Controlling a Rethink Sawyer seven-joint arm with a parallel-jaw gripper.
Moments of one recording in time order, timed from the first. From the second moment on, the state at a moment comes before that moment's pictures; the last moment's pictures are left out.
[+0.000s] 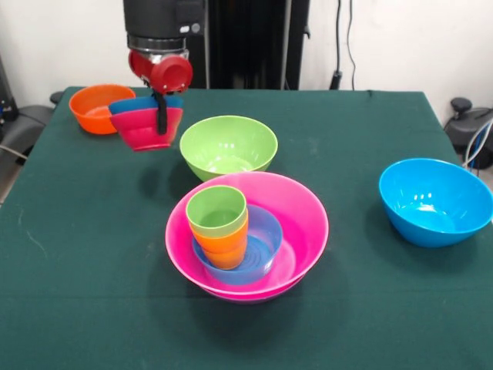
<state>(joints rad) -0.64 -0.72 0.12 1.98 -0.14 0.07 2.36</state>
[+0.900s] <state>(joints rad) -0.56 -0.82 0.12 1.96 -0.13 0.23 2.36</state>
